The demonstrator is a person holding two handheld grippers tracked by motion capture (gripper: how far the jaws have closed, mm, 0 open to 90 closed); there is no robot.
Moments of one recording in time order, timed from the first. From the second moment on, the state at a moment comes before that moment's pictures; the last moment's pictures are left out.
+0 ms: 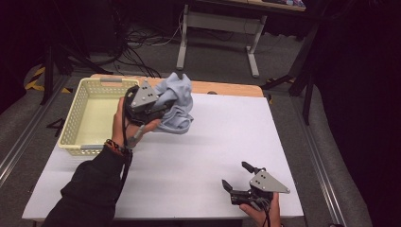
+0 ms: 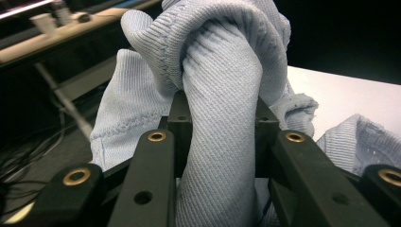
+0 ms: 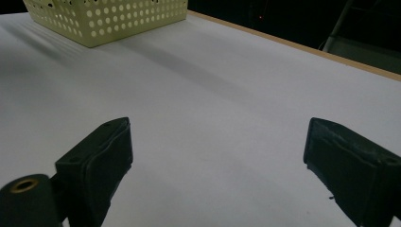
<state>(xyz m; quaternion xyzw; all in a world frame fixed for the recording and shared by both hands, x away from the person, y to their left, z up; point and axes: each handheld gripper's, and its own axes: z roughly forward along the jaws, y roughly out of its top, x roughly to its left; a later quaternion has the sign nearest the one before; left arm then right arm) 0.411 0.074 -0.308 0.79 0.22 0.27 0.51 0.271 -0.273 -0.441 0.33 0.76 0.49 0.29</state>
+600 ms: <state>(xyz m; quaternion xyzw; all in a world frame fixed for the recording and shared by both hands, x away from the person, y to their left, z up) 0.402 0.012 -0.357 0.82 0.19 0.20 0.50 0.271 -0.274 -0.440 0.32 0.76 0.48 0.29</state>
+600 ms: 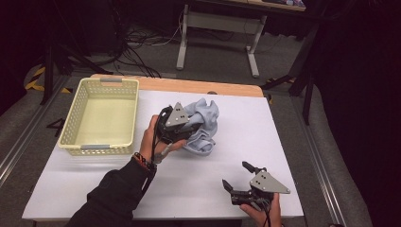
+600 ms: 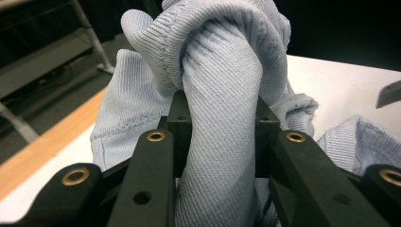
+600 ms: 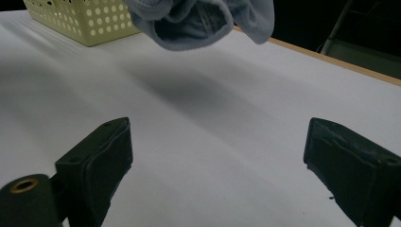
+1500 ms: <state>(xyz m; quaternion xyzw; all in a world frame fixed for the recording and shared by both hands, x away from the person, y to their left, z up) 0.322 0.065 -0.403 0.84 0.17 0.24 0.45 0.289 -0.255 -0.424 0.26 0.79 0.48 0.26</state>
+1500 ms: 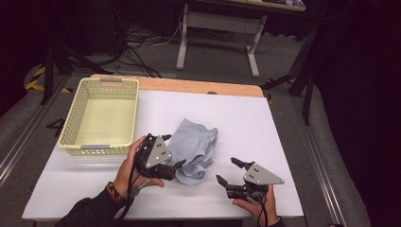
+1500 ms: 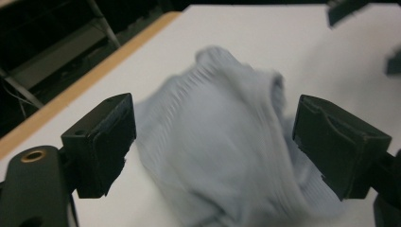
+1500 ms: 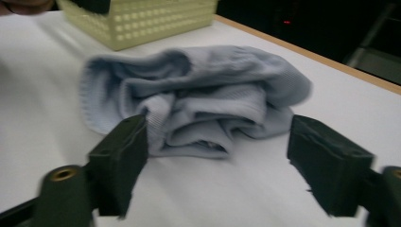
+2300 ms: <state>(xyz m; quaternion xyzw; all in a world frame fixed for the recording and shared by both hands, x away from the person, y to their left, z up) 0.327 0.054 -0.464 0.84 0.26 0.14 0.45 0.359 -0.197 -0.433 0.28 0.83 0.43 0.23</state>
